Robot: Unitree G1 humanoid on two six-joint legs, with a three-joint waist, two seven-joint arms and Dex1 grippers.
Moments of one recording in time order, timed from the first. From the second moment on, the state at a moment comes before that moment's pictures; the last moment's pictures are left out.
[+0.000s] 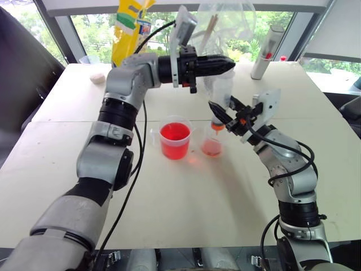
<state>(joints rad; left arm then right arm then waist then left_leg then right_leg) -1.34 0.21 -0.02 0.70 -0.42 0.47 -1.23 -0.43 -0.34 -0.05 -0.29 0.34 0.41 0.47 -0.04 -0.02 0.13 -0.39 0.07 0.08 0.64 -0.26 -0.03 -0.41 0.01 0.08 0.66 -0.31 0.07</state>
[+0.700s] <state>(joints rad) -1.28 0.18 -0.03 0.65 -0.38 0.41 -1.24 -0.43 -0.37 -0.06 -0.31 0.37 0.49 0.47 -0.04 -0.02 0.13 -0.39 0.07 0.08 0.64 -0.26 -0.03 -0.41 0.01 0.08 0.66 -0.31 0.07</state>
